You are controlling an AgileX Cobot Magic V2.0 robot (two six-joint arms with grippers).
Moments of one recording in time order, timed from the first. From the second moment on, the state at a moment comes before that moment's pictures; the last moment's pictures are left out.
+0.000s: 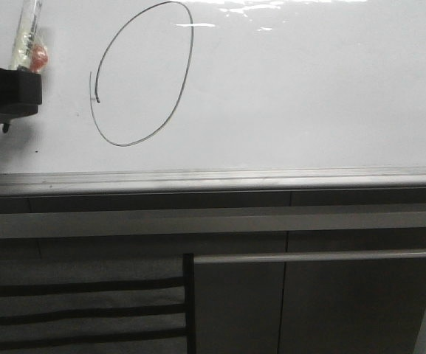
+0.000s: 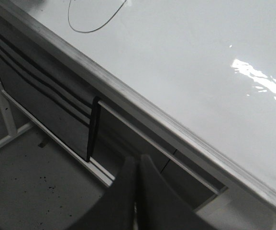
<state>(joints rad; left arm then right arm) -0.54 1.32 -0.40 -0.36 -0.58 0.09 0.29 0.36 -0.63 0.25 0.81 -0.54</state>
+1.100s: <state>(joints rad) -0.54 1.41 -0.44 -0.39 -0.71 0.01 0.29 0.36 -0.61 0.25 0.78 -0.54</state>
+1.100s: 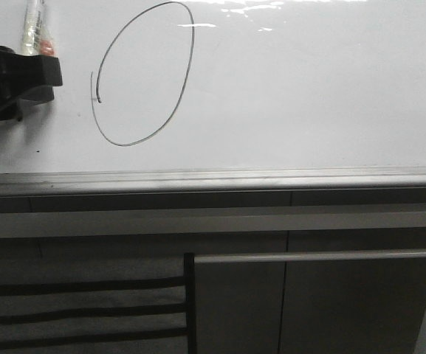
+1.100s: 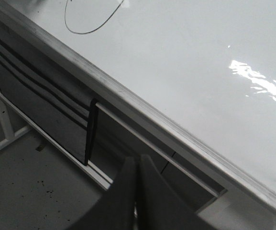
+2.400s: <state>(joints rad) -0.55 1.01 -0.28 -0.28 -0.53 0.15 0.29 -0.01 -0.52 0.09 0.86 -0.48</state>
